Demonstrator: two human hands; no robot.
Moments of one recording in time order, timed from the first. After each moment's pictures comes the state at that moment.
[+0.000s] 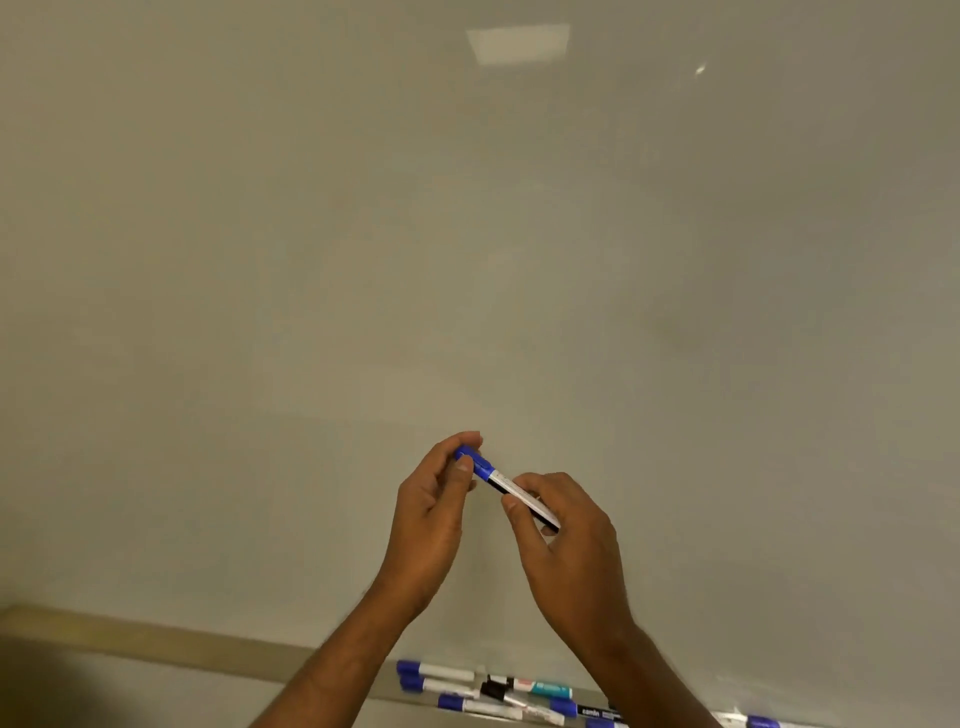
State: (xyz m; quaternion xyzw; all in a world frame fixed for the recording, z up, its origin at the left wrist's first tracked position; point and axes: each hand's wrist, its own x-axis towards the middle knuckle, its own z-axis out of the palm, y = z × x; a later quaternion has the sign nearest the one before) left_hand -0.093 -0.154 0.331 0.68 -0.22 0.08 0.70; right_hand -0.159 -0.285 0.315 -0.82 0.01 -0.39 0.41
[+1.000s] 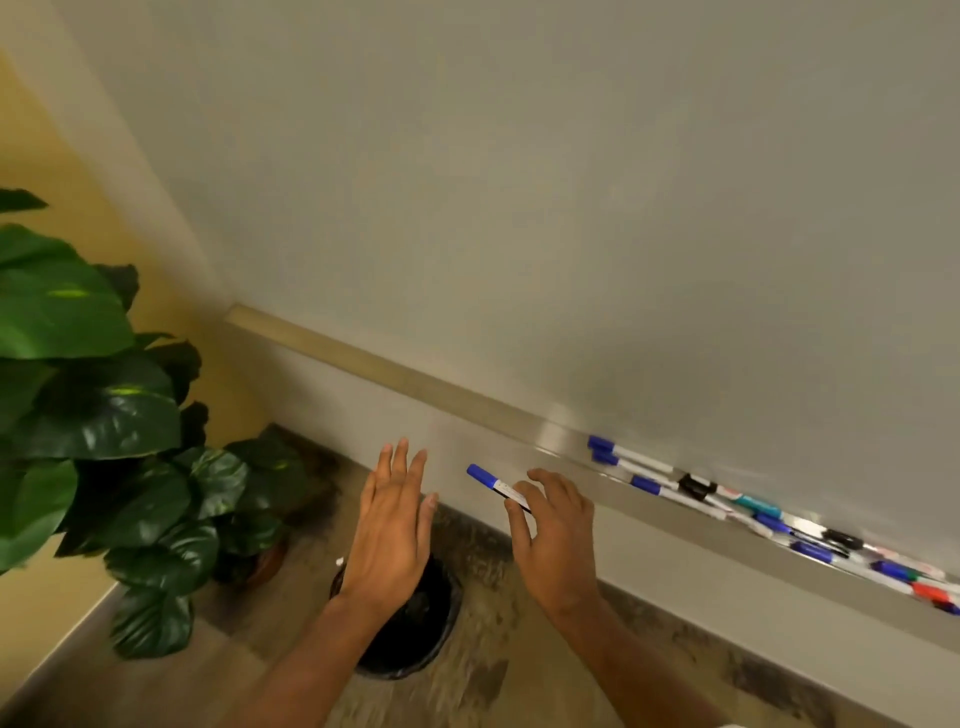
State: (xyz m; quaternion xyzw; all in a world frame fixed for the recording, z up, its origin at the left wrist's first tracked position) left_hand -0.111 0.178 0.020 0.96 -0.08 0.08 0.25; right_hand -0.113 -0.031 0.011 -0.94 -0.04 -0.20 0.29
